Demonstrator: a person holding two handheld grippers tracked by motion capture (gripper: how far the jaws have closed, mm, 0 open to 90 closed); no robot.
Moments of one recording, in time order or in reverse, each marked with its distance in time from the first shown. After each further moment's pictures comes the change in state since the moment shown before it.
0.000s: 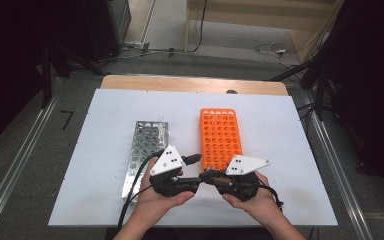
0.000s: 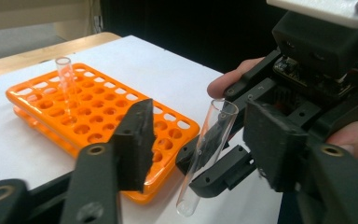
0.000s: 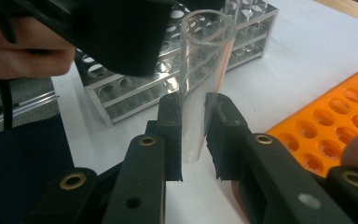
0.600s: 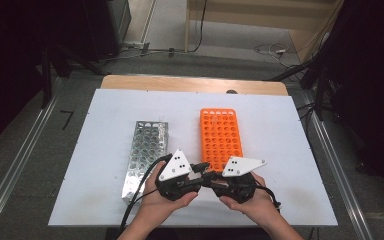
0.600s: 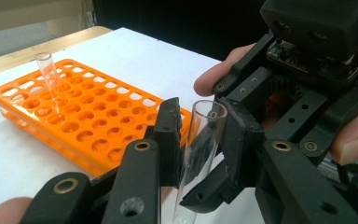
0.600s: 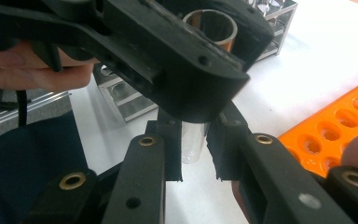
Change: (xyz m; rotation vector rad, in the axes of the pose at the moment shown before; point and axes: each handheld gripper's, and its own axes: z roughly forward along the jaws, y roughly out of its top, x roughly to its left) left arm -0.008 -0.005 0.009 0.035 -0.006 0.066; right arm 0.005 0.001 0.005 0.018 0.037 0.006
